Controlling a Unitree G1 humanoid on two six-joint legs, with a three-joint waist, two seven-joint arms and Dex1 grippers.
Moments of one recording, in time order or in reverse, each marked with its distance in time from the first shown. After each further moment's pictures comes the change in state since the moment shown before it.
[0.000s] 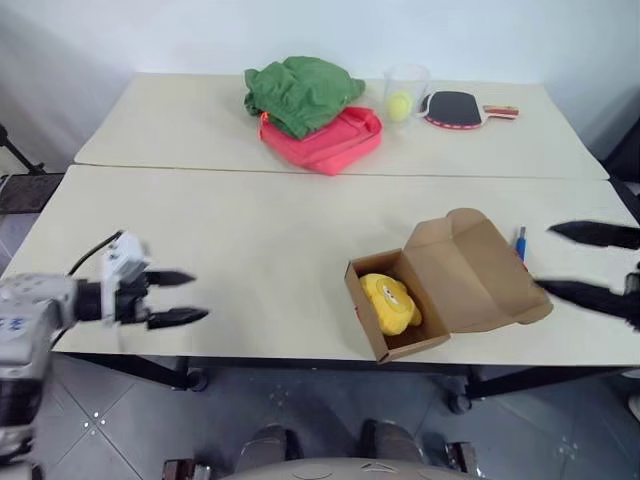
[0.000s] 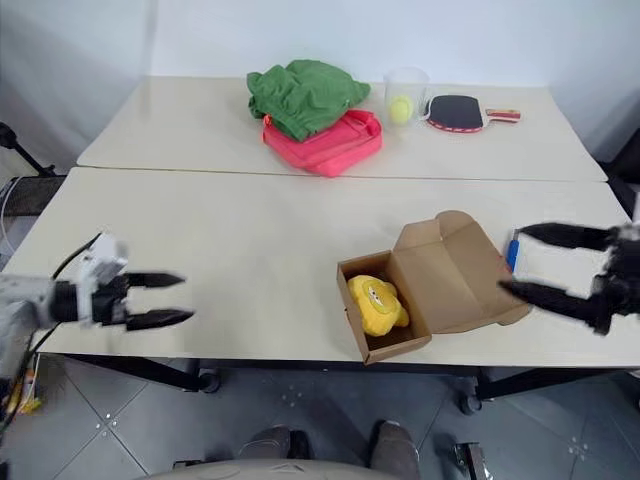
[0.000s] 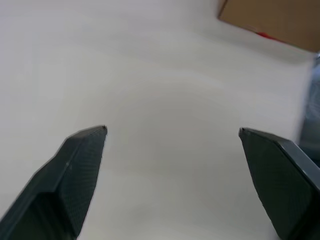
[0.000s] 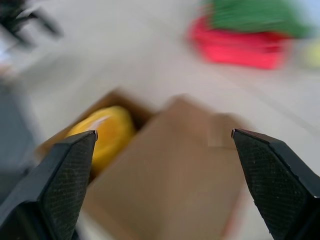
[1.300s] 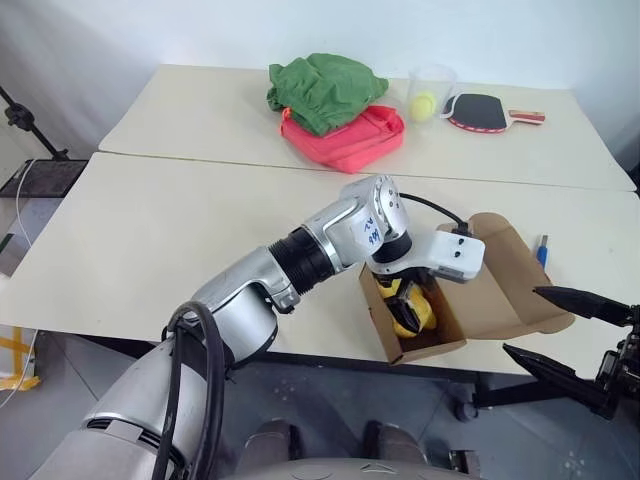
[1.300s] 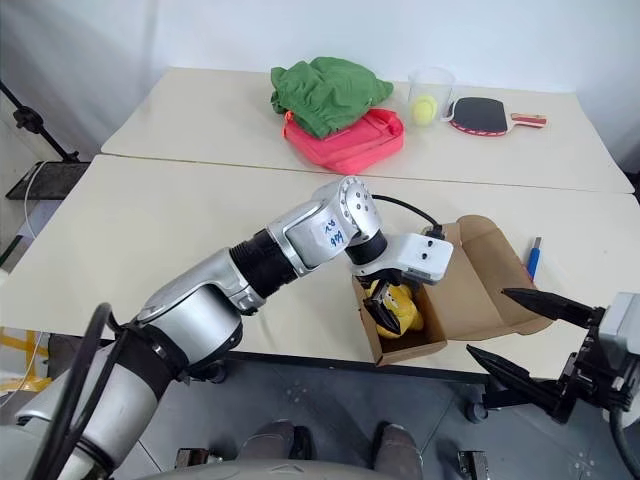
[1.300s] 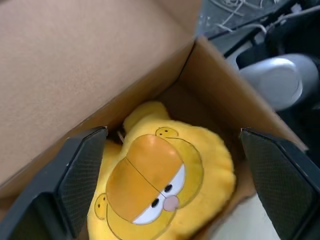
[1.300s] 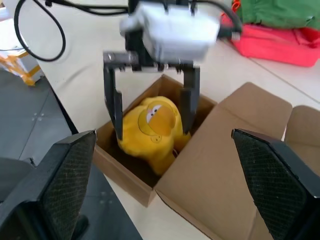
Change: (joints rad) left arm -1.194 -0.926 -1.027 0.516 0.448 -0.040 -0.045; right arm 0.451 0.349 -0.233 -0.455 0.061 -0.057 -0.241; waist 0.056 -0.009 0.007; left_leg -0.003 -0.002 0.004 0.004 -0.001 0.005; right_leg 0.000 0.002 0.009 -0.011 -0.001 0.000
